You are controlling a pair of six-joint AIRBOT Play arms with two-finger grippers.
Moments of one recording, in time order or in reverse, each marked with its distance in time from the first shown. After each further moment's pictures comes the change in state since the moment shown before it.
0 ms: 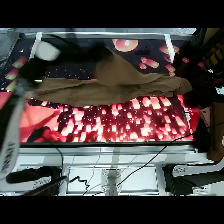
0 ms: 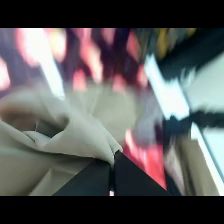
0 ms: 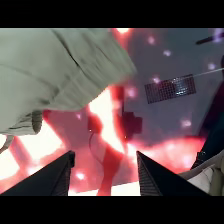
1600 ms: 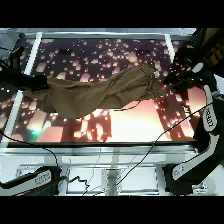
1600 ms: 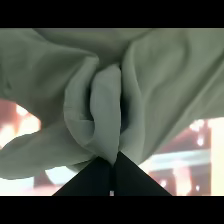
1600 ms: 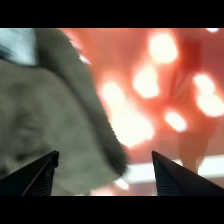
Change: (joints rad) left arm 0.476 0.090 -0.295 0.452 -0.478 0.070; right arm 0.226 -0.276 -0.002 0.181 -0.101 0.227
